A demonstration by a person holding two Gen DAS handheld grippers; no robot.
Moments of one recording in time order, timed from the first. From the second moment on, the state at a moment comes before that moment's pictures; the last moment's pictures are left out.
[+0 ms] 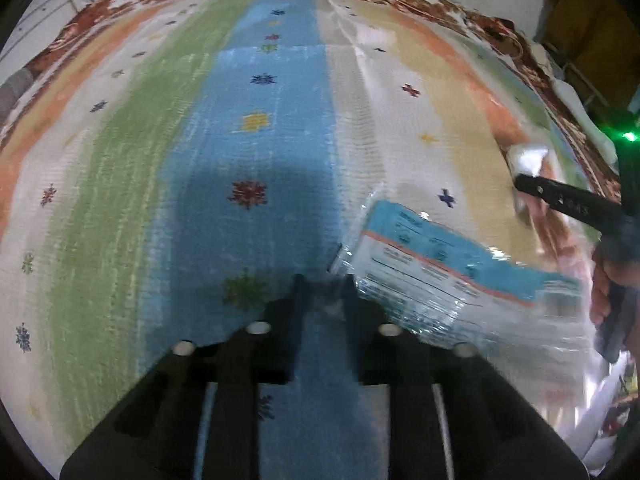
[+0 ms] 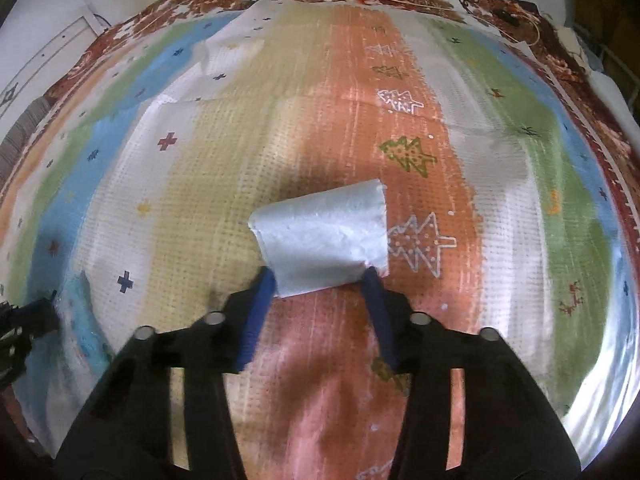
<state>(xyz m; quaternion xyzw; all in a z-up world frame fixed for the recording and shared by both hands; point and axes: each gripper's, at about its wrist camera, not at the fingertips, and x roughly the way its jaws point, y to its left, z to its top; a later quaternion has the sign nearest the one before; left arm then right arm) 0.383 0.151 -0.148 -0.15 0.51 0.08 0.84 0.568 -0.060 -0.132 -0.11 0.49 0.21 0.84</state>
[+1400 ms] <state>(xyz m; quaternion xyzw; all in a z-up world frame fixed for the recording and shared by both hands) 0.197 0.107 0.058 -0.20 0.37 0.06 0.90 0.304 -0.102 0.038 -0.10 0.40 0.34 0.85</state>
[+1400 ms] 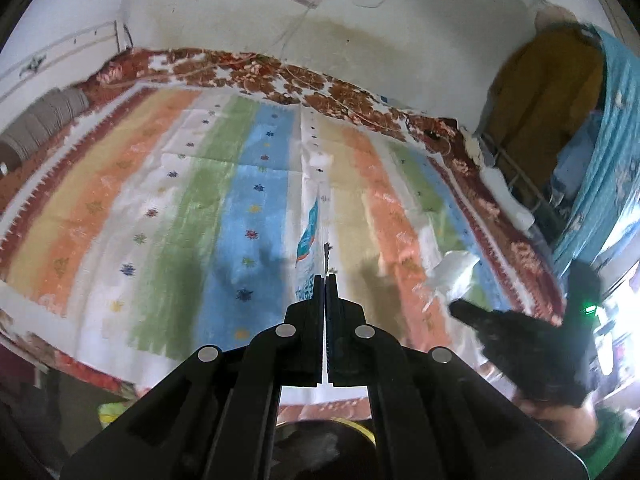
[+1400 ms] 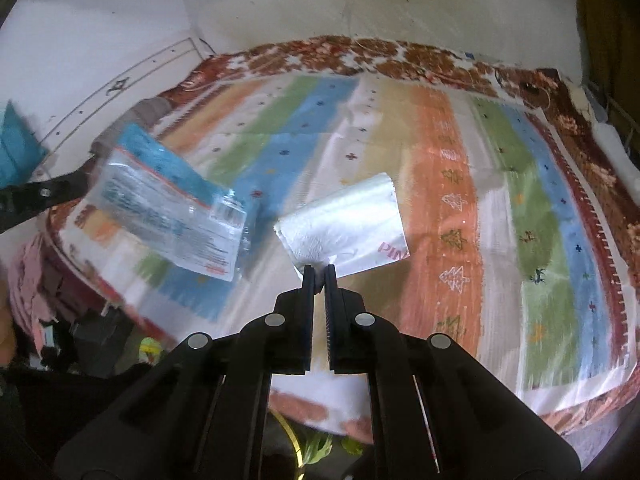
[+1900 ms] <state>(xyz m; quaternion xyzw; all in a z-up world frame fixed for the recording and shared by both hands) 0.118 0.078 0.062 -0.20 0.35 -0.01 0.91 0.199 -0.127 0.046 -0.10 0.39 0.36 0.84</state>
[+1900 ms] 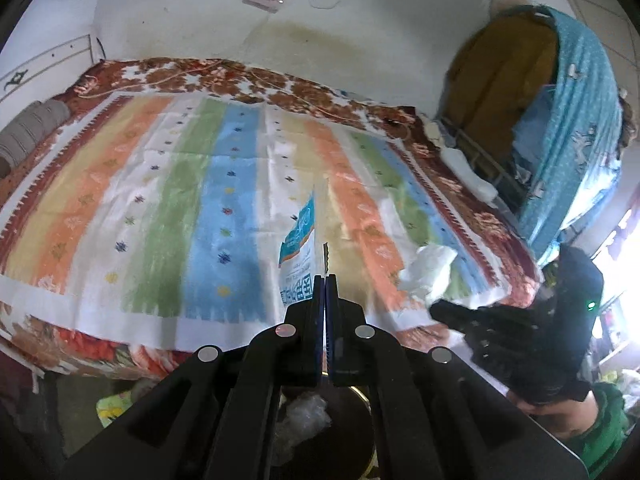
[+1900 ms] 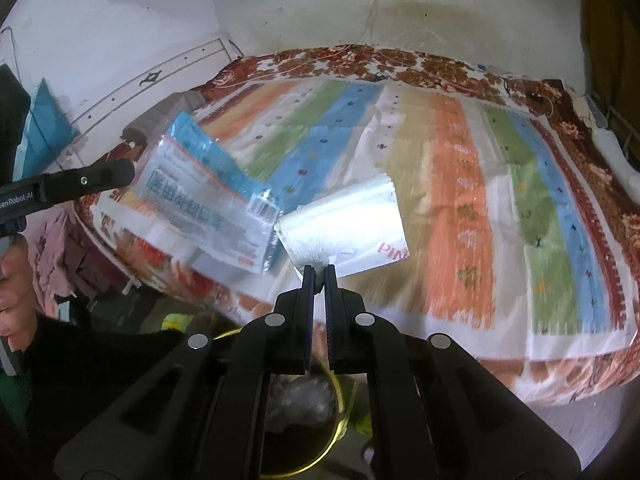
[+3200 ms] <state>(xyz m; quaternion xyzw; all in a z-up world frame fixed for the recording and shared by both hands) 0.061 0.041 -0.076 -0.29 0.52 0.03 0.80 0.121 -0.120 -0.086 -0.11 0.56 0.31 0.76</state>
